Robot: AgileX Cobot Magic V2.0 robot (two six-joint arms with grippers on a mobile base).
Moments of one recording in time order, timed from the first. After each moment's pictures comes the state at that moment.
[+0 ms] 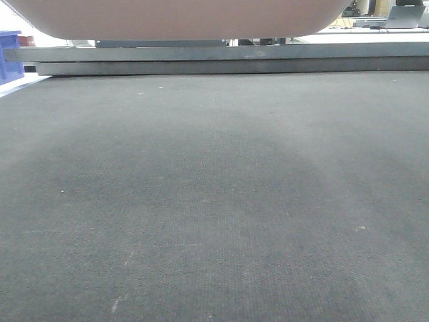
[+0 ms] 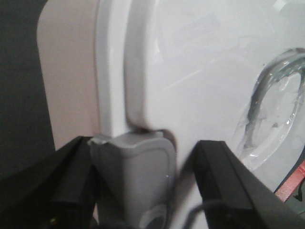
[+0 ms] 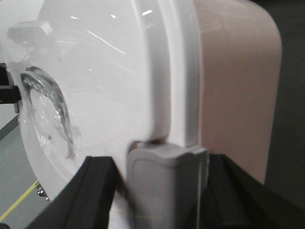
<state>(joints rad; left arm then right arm) 0.08 1.00 -1.16 -1.03 1.12 0.75 -0.08 1.02 -1.05 1.24 1.07 -0.79</state>
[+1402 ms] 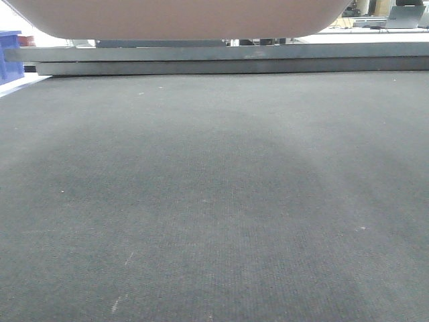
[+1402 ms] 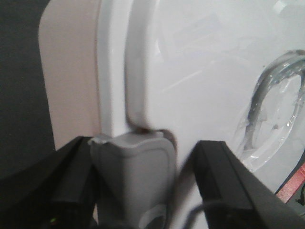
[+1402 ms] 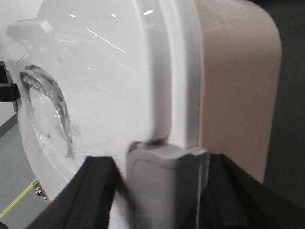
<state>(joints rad) 0.08 1.00 -1.16 -1.03 1.11 0.75 -0.08 1.01 -1.05 1.23 1.07 -0.79</state>
